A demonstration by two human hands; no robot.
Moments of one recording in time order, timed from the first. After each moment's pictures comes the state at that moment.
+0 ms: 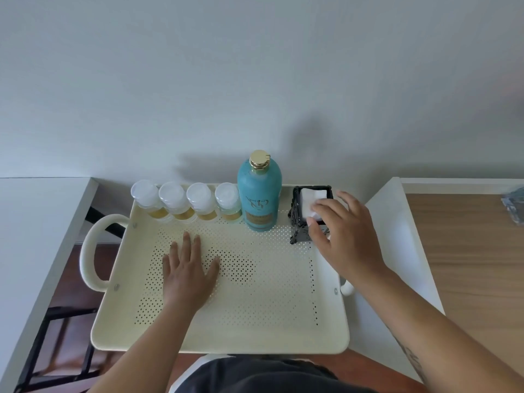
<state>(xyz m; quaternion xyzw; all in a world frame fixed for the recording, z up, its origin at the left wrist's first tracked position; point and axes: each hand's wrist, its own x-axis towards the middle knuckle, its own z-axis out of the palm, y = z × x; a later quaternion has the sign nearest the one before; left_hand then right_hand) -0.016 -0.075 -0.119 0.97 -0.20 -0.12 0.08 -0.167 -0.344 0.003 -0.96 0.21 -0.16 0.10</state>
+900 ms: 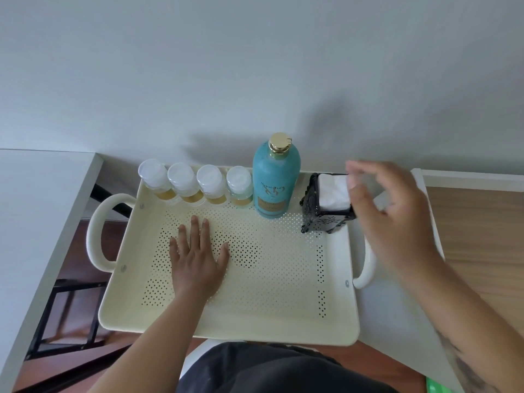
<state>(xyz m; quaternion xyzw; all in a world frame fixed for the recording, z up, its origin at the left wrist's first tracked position) -0.023 -0.075 -0.133 0.98 -0.19 -0.10 0.04 -0.165 -0.321 0.077 -0.87 0.23 -0.27 0.34</state>
